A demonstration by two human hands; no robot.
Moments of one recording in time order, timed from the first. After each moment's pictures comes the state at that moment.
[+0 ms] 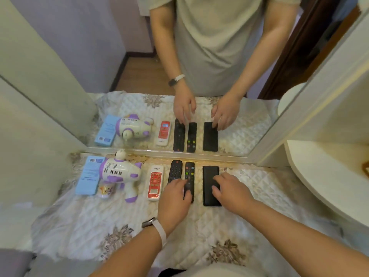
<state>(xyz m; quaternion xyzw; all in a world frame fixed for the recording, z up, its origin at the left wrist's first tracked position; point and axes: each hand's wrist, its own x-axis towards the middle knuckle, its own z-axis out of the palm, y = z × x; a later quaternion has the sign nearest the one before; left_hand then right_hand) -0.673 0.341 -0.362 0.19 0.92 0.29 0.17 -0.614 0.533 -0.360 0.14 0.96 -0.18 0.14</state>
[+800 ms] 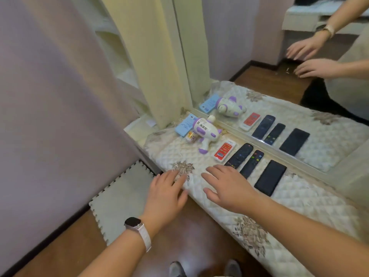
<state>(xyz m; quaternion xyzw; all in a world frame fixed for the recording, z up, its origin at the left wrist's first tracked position) -0.448 0.199 -0.276 0.04 0.99 0.05 -0.09 -0.535 0.411 -0.290 -0.42 0.90 -0.11 -0.02</state>
